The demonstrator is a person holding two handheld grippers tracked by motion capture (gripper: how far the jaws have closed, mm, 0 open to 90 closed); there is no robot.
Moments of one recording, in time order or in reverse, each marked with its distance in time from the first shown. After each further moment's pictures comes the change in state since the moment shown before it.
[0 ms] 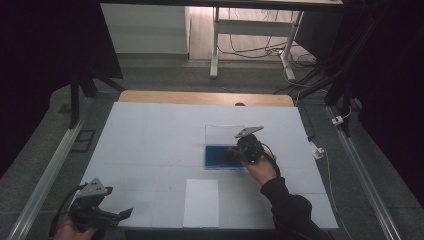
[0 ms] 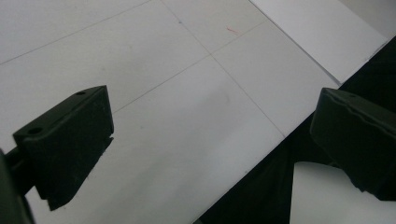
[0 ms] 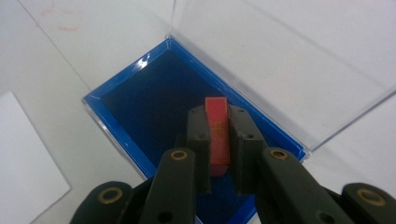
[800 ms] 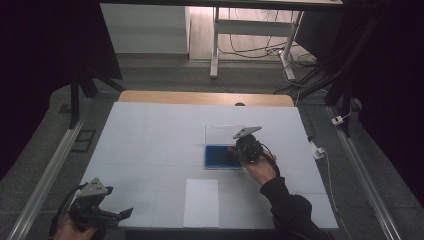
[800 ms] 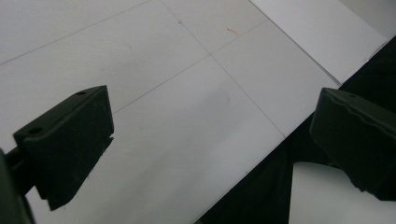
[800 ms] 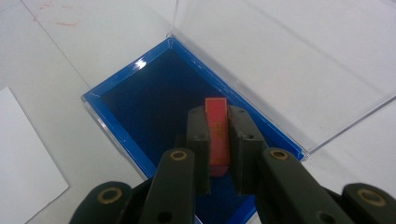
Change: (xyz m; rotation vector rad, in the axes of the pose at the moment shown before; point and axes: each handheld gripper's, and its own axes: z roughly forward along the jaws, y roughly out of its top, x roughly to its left) left arm 0.001 0.000 0.000 -0.001 -0.002 -0.001; right arm 0.003 0.003 0.000 0.008 -0.015 -0.033
